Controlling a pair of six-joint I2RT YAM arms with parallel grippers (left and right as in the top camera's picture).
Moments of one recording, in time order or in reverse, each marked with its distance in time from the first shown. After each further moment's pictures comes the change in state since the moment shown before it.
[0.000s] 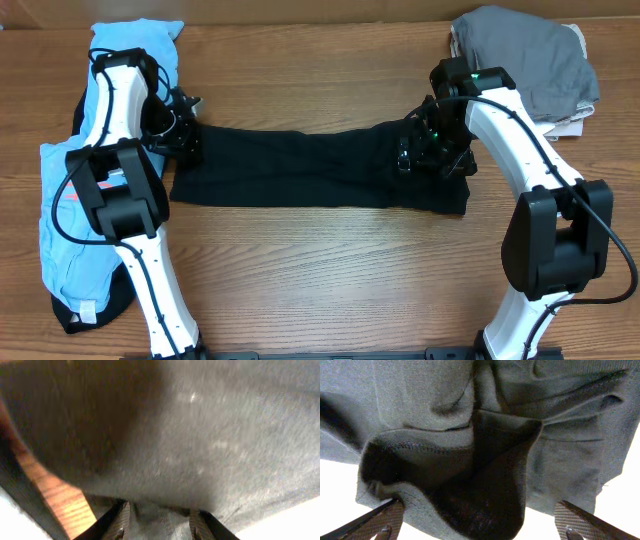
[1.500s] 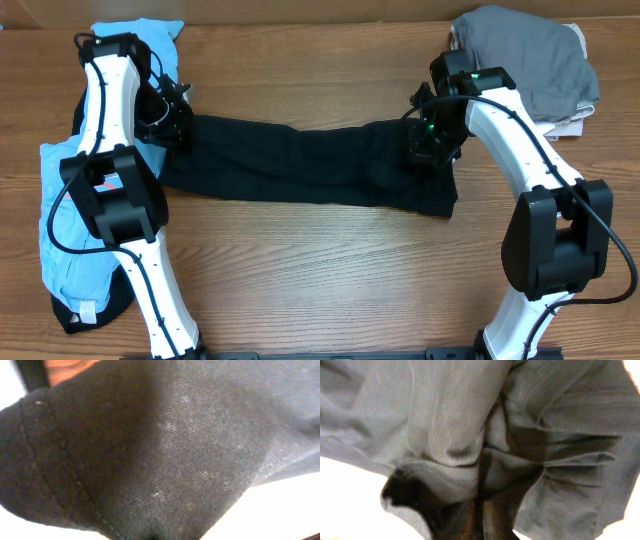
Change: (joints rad) left arm -0.014 -0.053 0.108 -0.122 -0.009 -0.137; right arm 0.000 0.000 -0.003 0.144 -0.115 0.024
